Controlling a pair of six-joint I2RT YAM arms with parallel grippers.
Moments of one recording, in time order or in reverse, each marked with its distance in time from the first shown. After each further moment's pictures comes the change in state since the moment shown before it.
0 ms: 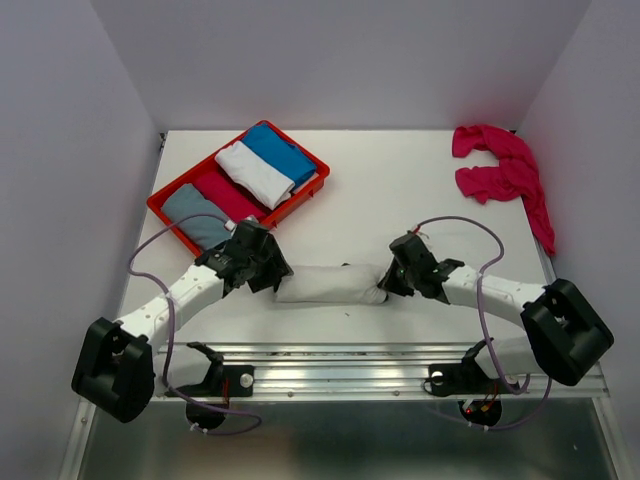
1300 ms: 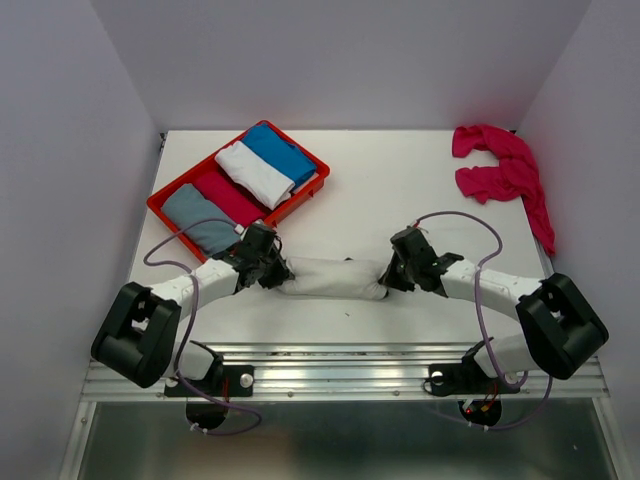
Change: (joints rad) left arm 0.015 0.181 -0.074 0.255 0.019 -0.024; right arm -0.029 0.043 0.045 -0.013 -0.022 -0.048
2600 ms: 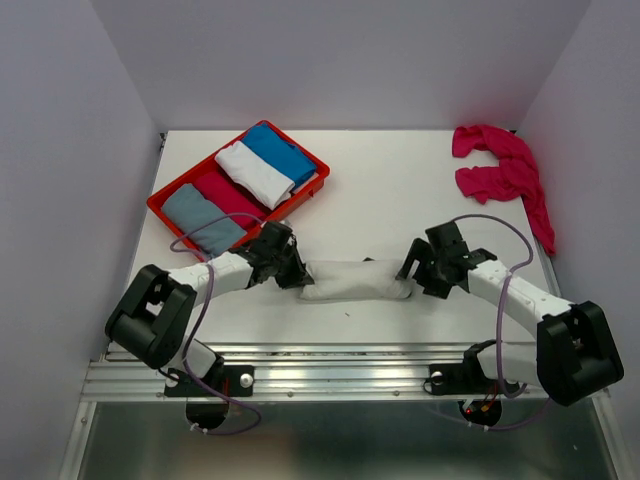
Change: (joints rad) left arm -0.089 0.112 0.062 0.076 0.169 0.046; right arm -0.240 -0.157 0.005 -0.262 -0.079 -0.074
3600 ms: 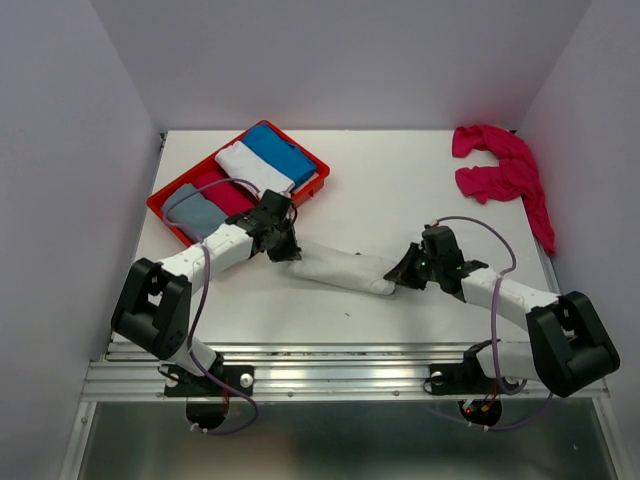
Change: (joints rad) left arm 0.066 0.051 0.289 -0.310 -0.150 0.190; right arm 0.006 0.060 -0.138 0.427 -0.281 0.043
